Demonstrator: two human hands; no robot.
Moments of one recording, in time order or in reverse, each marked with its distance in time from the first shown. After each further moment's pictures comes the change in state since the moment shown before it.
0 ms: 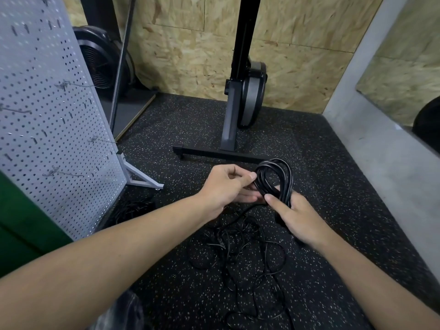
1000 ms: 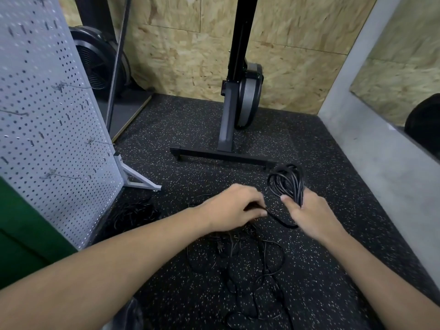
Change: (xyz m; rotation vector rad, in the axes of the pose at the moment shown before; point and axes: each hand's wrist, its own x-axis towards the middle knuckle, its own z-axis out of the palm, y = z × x) left_hand -0.001 -0.016 -0.012 1.171 -0.427 0.547; right_hand -0.002 0.003 -0.020 -0.374 0.182 0.157
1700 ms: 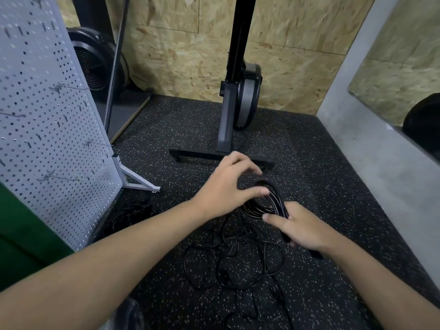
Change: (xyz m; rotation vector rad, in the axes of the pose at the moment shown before) left_hand 0.004 -0.005 -0.019 -0.122 0.372 -0.047; right_hand -0.014 -0.013 0.004 0.110 -0.411 -0.051
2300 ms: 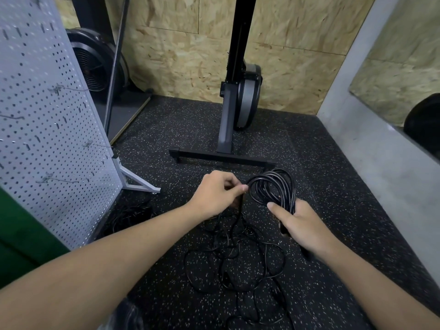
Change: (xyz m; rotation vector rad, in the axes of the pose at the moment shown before) left_hand -0.003 -0.022 0.005 -0.220 -0.011 -0.446; right_hand 0.003 -0.001 0.010 0.220 0.259 -0.004
